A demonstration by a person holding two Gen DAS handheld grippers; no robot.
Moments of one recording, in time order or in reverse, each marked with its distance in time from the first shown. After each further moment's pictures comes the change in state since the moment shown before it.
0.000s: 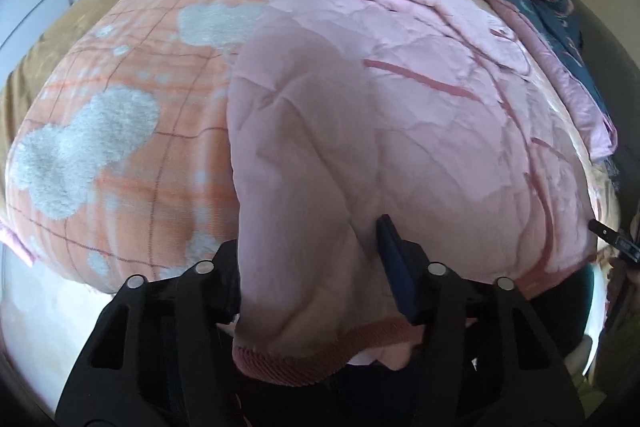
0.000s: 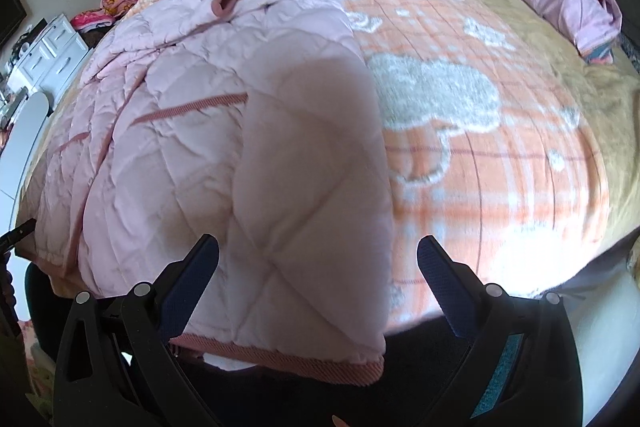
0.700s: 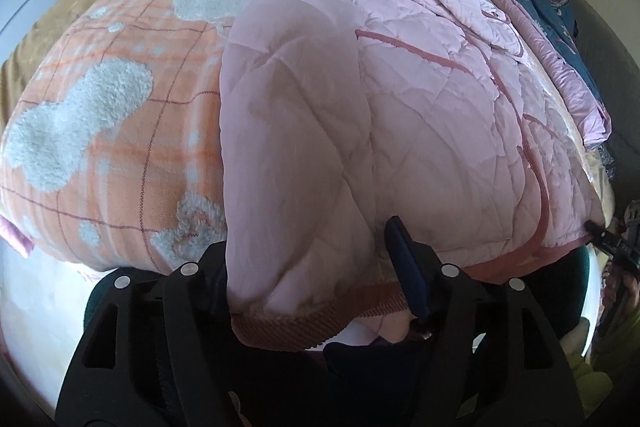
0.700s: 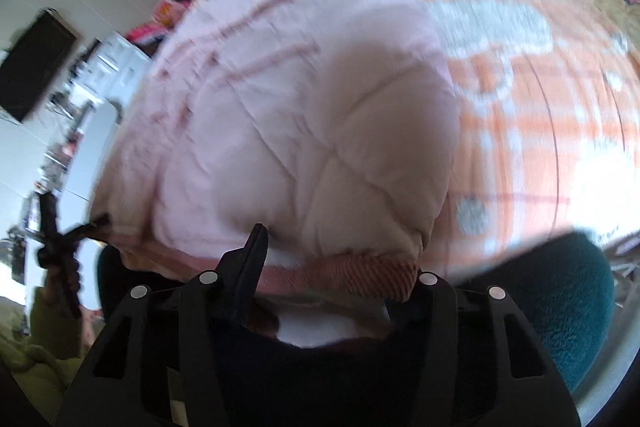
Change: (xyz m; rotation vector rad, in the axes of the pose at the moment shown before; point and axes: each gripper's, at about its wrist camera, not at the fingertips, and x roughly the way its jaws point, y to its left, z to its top) left arm 0.001 0.003 -0.015 -0.015 0.058 -0.039; right arm -0.021 0.005 -0.030 0.047 -0.009 0.354
